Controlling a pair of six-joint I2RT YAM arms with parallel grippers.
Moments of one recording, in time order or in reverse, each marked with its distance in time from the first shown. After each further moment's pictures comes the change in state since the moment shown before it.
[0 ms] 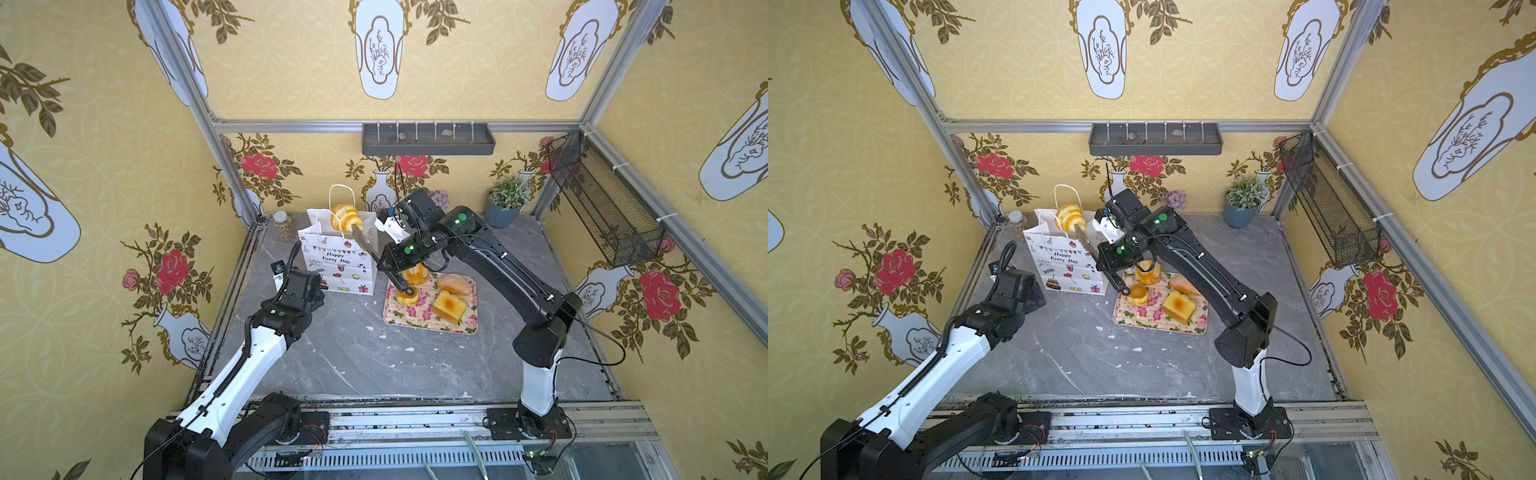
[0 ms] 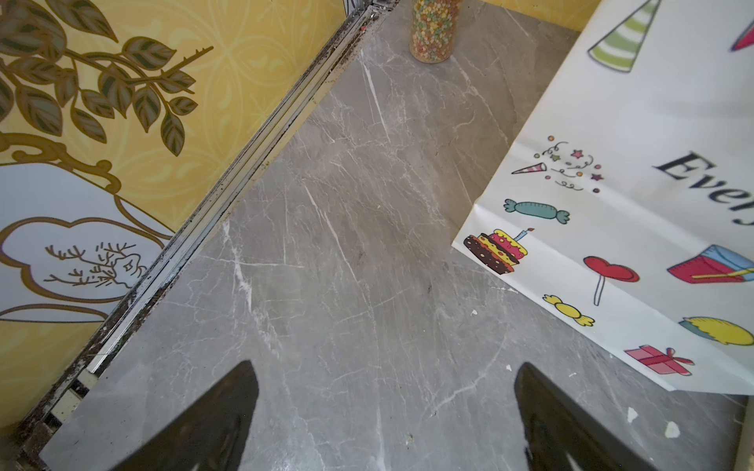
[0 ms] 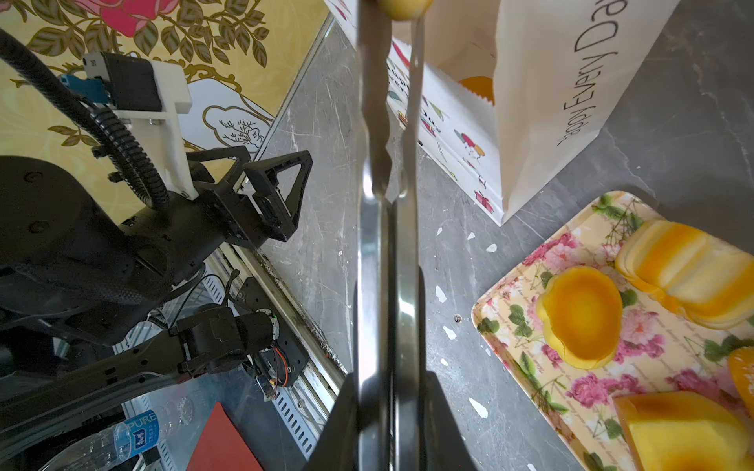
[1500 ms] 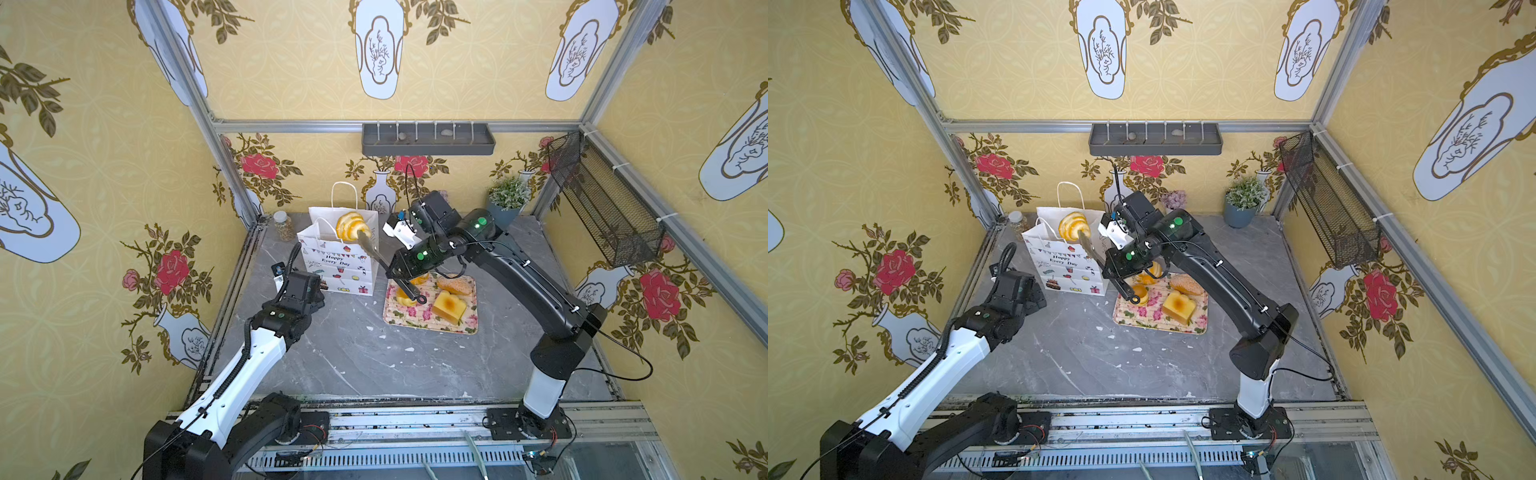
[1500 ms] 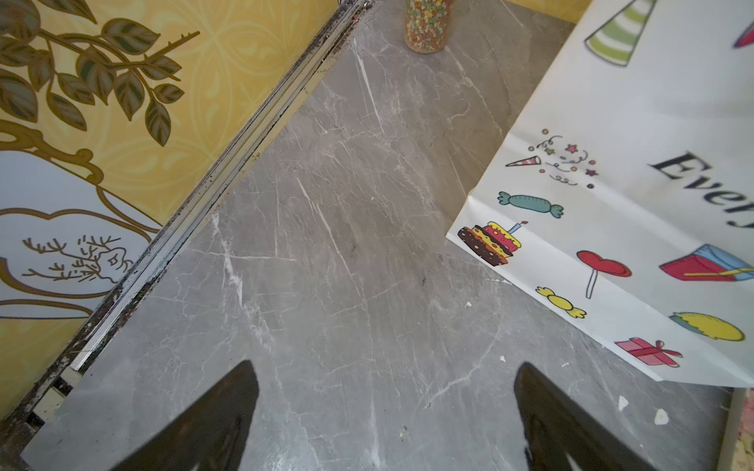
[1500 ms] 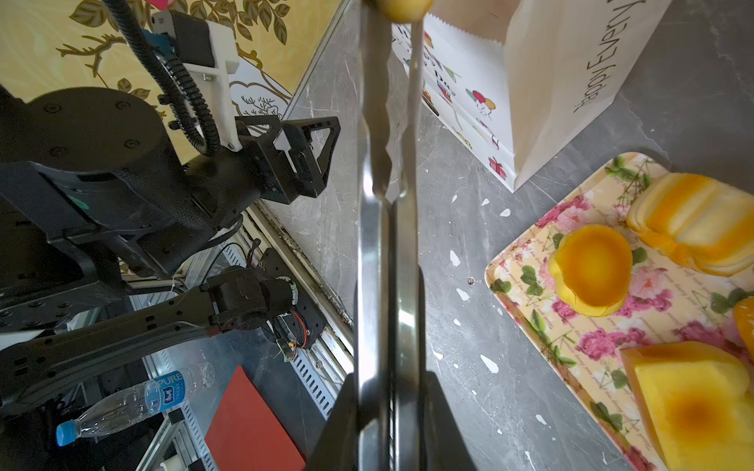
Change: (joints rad) left arm 0.001 -0.013 -0.015 0.004 0.027 -0.008; right arm 0.011 -0.121 -0.075 -0.054 -0.029 0.005
